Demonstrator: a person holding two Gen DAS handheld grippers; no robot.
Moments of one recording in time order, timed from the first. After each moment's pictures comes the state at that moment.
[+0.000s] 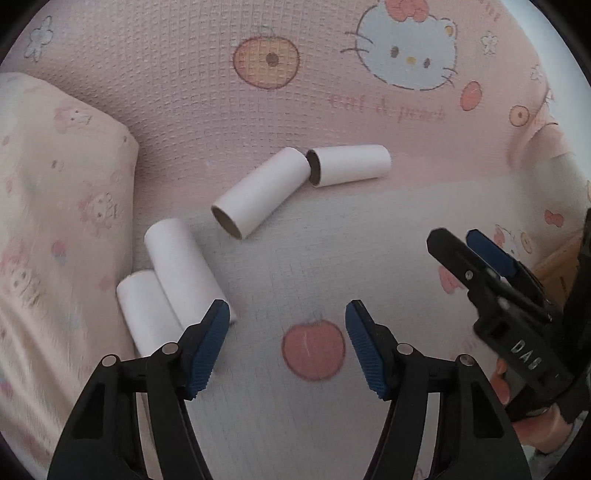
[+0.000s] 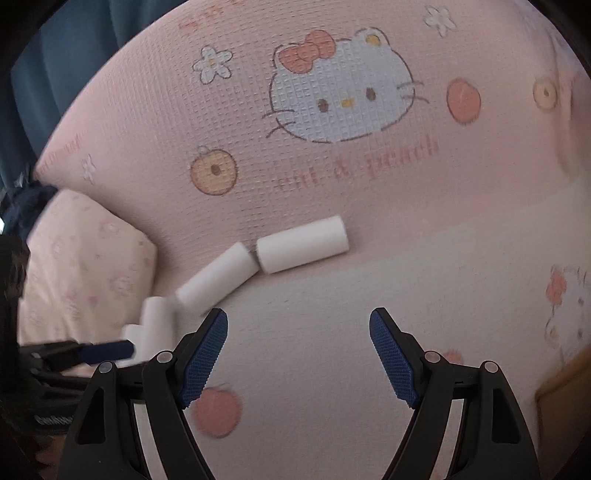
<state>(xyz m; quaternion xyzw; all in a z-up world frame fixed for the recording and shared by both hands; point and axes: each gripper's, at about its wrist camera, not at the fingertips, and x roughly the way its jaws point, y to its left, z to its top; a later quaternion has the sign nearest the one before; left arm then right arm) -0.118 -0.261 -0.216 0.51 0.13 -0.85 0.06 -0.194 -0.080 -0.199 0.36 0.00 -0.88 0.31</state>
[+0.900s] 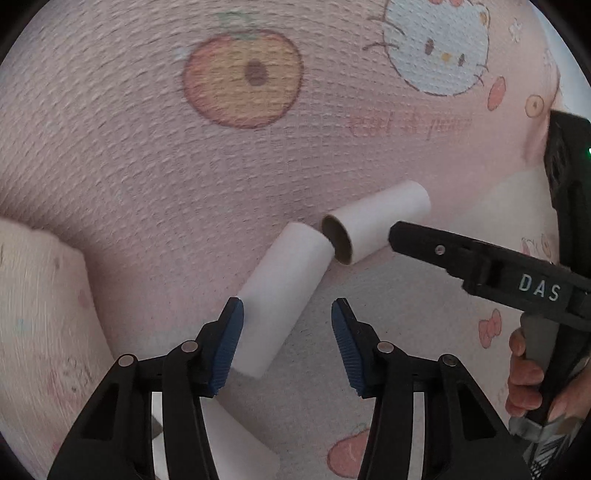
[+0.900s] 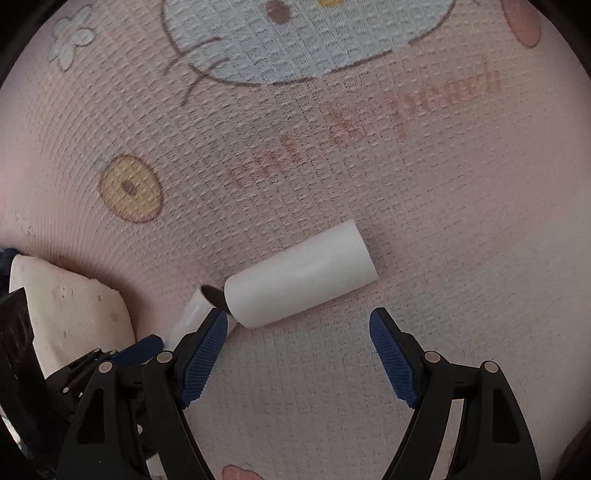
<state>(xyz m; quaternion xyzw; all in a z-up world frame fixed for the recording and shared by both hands) -0.216 -0.289 -0.232 0.54 0.06 -0.84 0.02 -0.316 -0.139 -0.226 0.55 -0.07 -0.78 0.30</state>
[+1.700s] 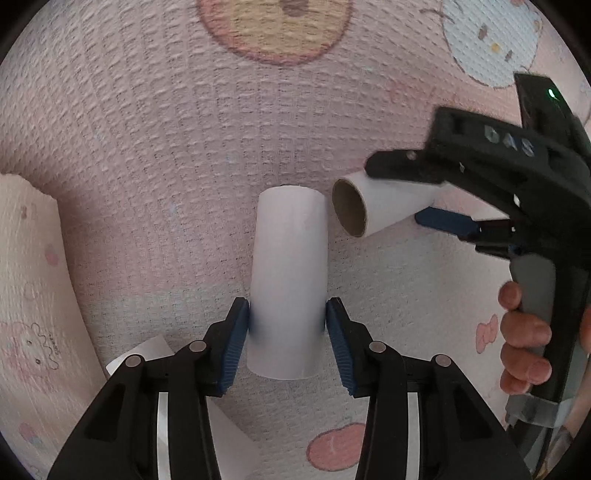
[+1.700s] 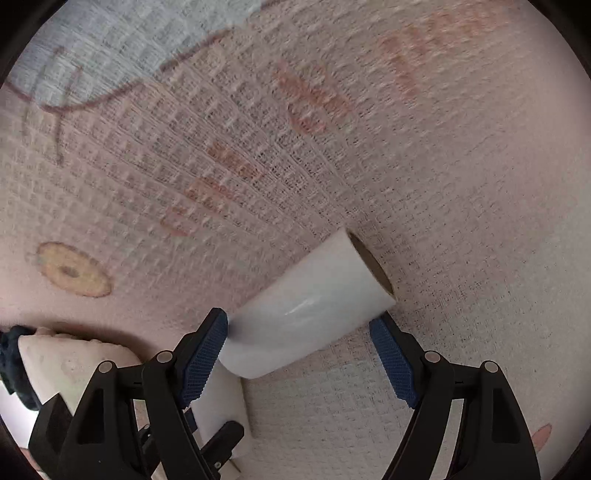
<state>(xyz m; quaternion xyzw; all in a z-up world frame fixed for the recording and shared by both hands) -0.210 -0.309 -0.245 0.60 0.12 -0.79 0.05 -0.368 -0.154 -0.241 0.63 -0.14 -0.73 0.23</state>
